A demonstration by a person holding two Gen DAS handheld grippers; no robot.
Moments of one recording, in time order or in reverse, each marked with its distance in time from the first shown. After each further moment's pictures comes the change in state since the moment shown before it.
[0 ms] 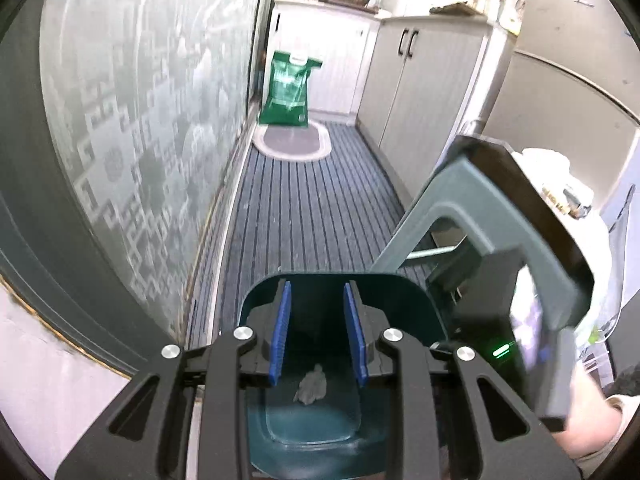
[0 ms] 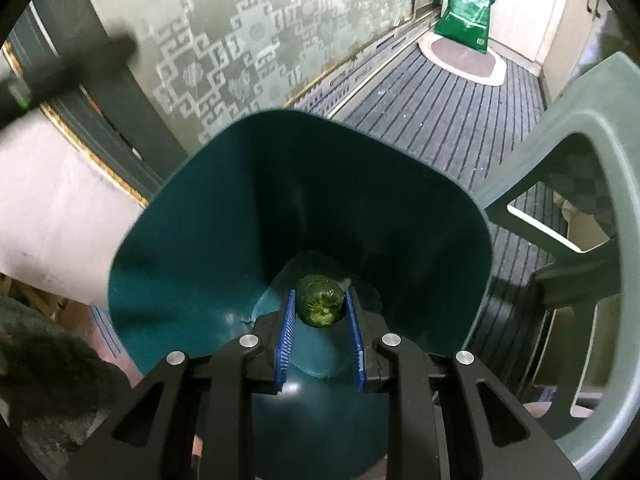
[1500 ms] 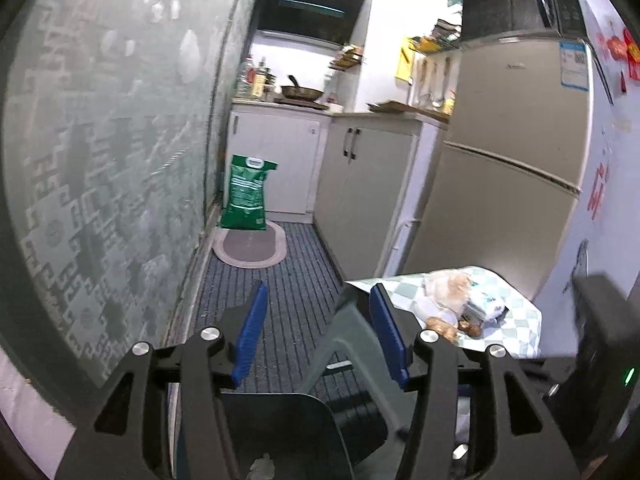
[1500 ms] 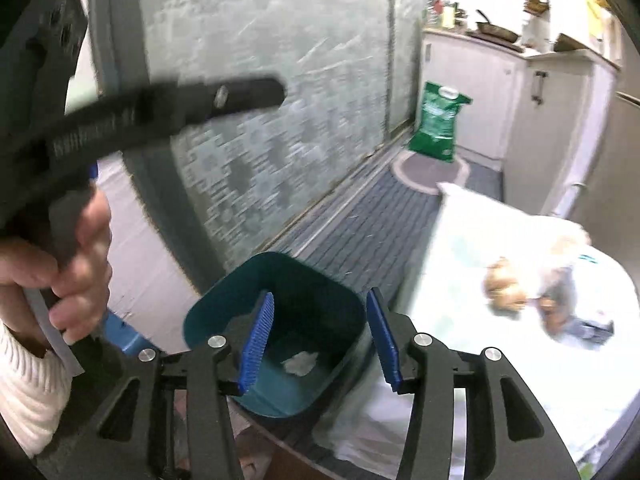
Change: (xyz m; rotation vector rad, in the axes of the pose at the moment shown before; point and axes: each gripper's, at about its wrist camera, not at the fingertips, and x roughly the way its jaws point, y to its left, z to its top) left arm -0.074 -0.102 0.075 0.068 -0.318 -0.107; right arm -0.216 -0.038 -0.029 -0.024 -0.423 -0.033
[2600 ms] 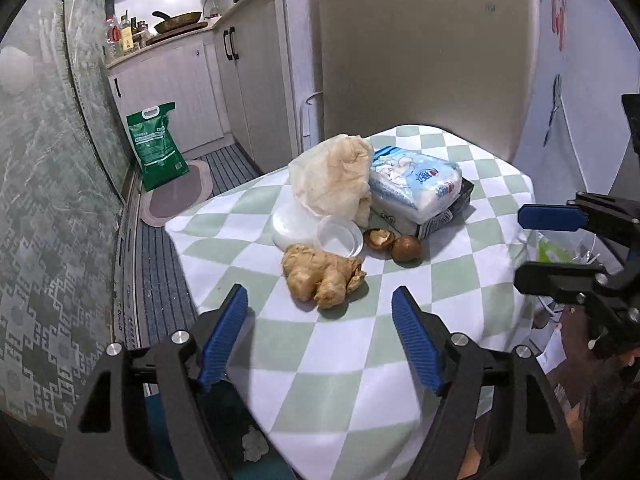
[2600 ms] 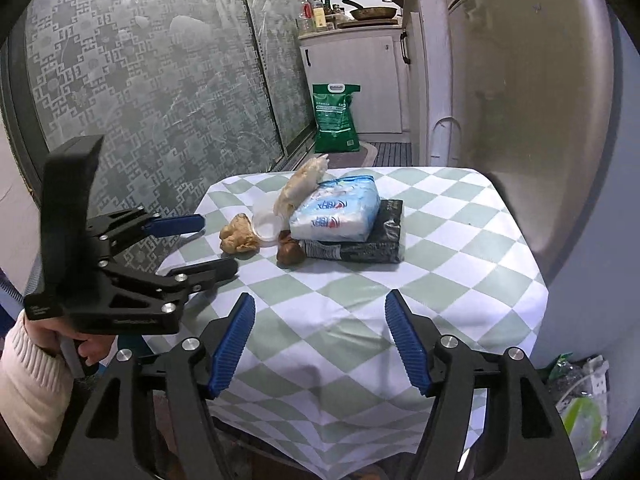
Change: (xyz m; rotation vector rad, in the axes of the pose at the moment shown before) left arm 0.128 -0.132 -0.050 0.352 0.369 -0.131; right arm -0.071 -0.168 -0.077 0.297 -0.080 -0.135
